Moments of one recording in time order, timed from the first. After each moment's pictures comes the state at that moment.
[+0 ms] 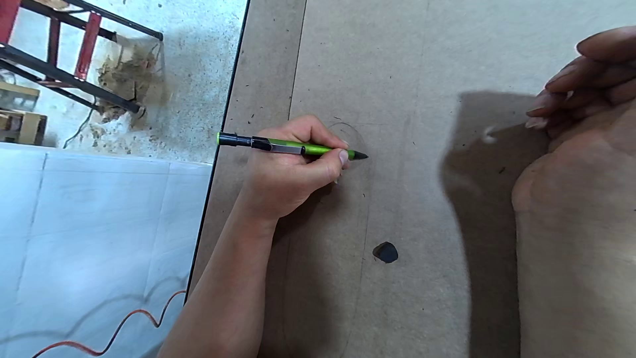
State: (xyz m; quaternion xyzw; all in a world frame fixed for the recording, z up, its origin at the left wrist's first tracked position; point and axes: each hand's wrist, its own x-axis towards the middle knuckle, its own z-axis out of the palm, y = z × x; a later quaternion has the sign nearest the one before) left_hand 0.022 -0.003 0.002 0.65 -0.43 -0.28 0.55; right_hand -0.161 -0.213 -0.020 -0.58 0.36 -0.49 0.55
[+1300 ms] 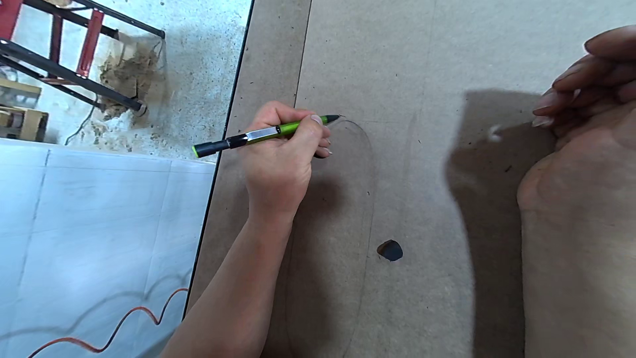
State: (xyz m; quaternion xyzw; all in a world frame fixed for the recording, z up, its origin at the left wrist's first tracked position) left_hand 0.008 -0.014 -0.002 0.73 -0.27 -0.09 0.62; right_hand -0.160 -0.214 -0.020 -0.59 0.34 -0.49 0.54
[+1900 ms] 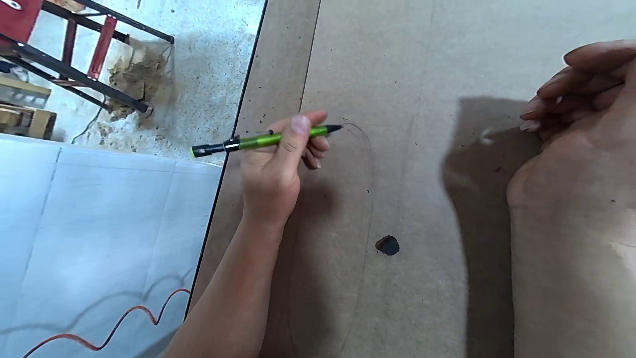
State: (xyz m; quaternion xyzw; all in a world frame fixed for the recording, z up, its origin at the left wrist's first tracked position) left_hand 0.014 0.009 -0.001 0.66 -0.34 -0.18 0.64; right_hand -0.160 -0.213 -0.020 -0.58 0.35 -0.49 0.54
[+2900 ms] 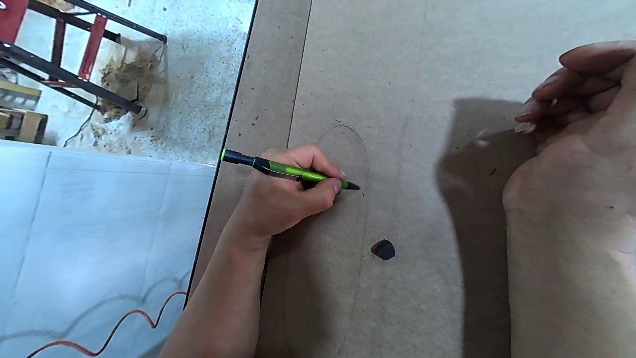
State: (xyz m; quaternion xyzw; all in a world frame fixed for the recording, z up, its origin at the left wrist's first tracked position) left_hand 0.008 0.022 0.014 0.69 -0.43 -0.30 0.49; right_hand -0.160 -0.211 -0.017 -0.58 0.36 -0.49 0.54
